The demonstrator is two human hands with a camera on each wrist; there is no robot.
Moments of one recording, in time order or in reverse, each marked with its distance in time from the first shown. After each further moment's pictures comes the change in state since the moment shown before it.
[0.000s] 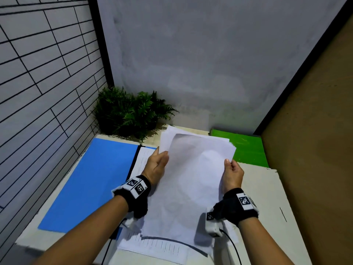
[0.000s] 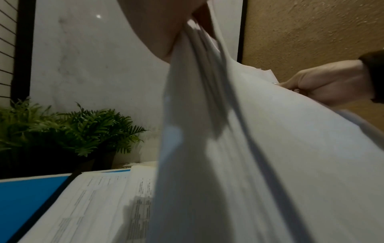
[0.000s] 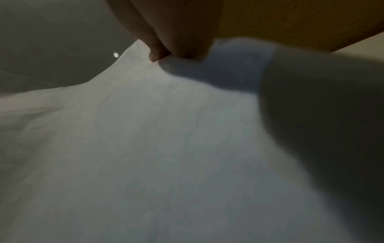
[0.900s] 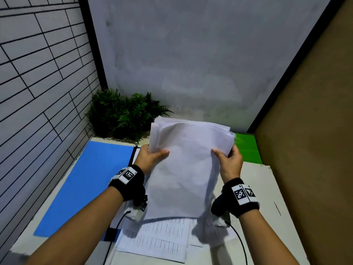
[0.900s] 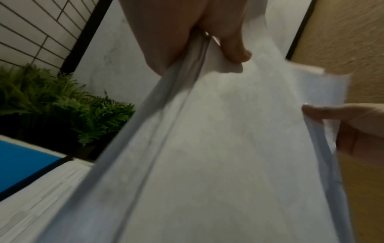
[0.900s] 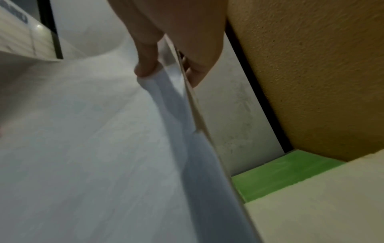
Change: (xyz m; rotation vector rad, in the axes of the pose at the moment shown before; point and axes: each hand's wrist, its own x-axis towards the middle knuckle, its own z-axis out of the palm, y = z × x) left_hand 0.020 0.029 -0.014 -0.248 0.047 -0.288; right_hand -0.001 -0.044 0.005 -0.213 -0.099 -0.269
